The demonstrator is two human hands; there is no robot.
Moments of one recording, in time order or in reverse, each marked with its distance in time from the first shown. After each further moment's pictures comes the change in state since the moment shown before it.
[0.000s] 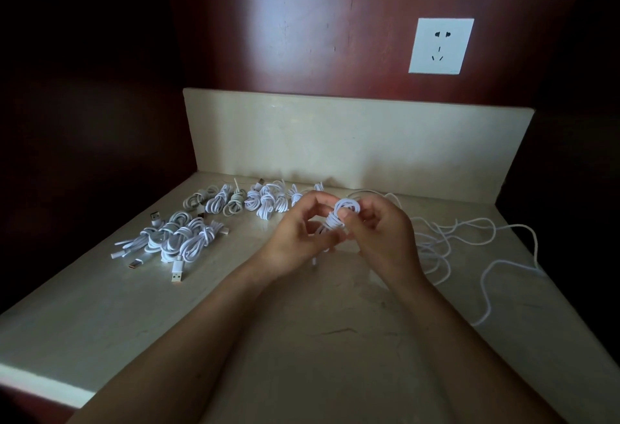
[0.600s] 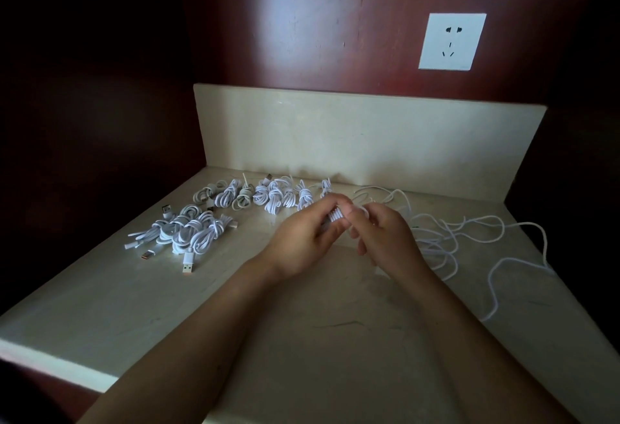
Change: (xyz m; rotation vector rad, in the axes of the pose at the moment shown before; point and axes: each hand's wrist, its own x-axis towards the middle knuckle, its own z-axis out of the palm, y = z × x) left_hand -0.007 0.000 -0.007 0.559 -0.072 0.101; right_hand -0.001 0.001 -0.001 -0.074 -0.192 0.049
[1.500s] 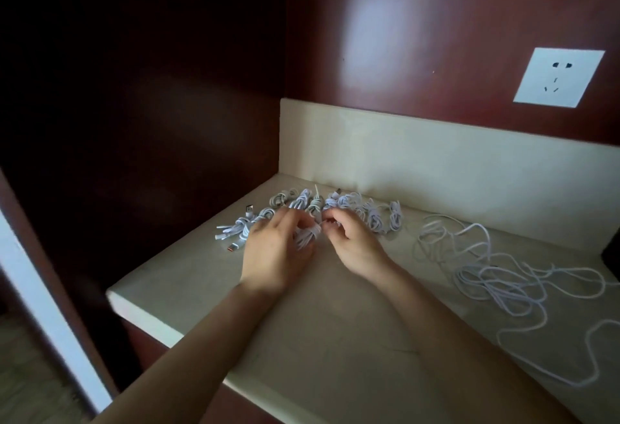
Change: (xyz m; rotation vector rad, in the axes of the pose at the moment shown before) left_hand -0.083 -0.041 -0.083 0.595 0.499 -0.195; right_hand 0.035 -0.040 0.128 -0.088 -0.300 -0.300
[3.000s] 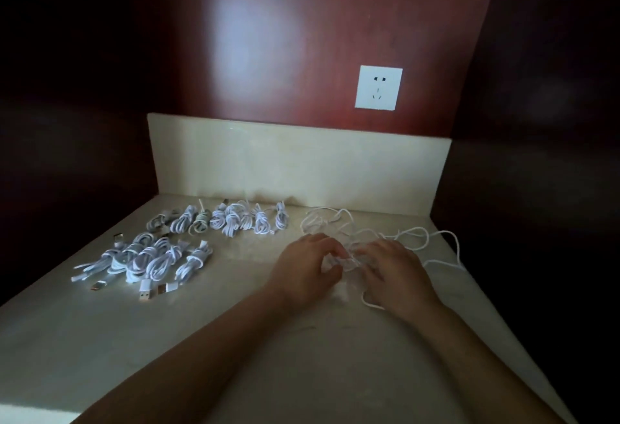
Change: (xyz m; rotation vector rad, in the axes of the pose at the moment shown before) left_hand 0.006 0.156 0.081 -0.427 -0.516 0.282; right_hand -0.162 0.047 -0.165 -0.682 0.182 0.223
